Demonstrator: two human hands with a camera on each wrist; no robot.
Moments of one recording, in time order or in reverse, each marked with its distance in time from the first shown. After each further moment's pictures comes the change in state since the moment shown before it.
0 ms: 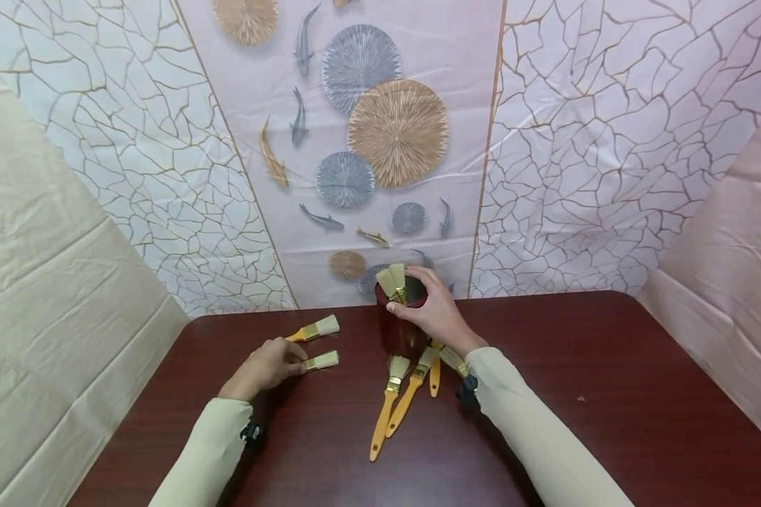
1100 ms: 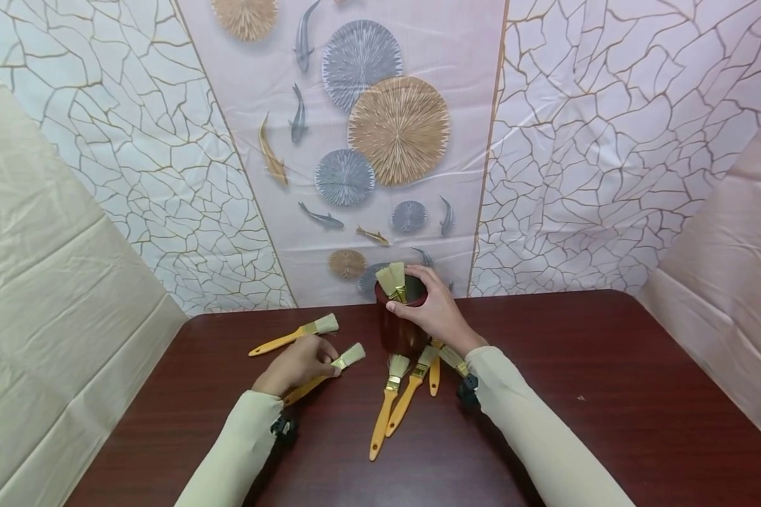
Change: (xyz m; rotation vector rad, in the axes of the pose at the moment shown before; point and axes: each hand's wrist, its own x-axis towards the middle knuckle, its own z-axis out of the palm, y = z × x) left_hand 0.015 0.047 0.020 -0.165 -0.099 -0.007; right_hand 0.000 0.000 0.000 -0.019 -0.009 0.015
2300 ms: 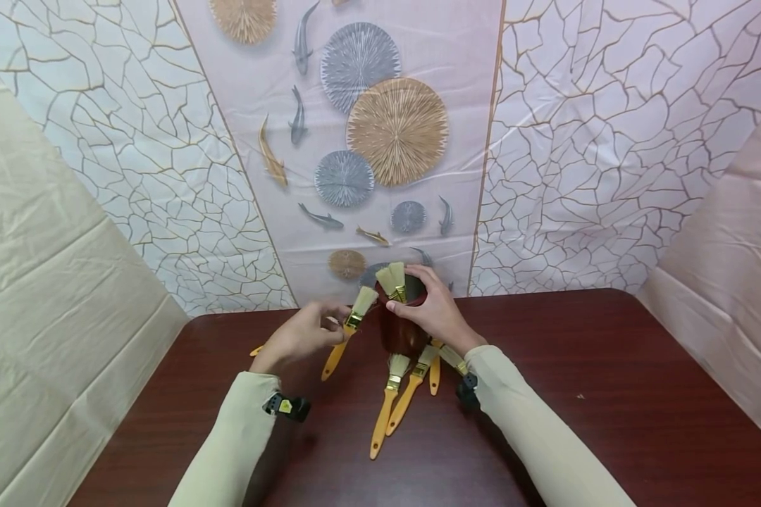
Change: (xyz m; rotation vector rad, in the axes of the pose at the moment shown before) left_hand -0.006 0.050 -0.043 -0.303 0.002 0.188; right_hand 0.000 -0.002 0.000 -0.007 0.011 -0.007
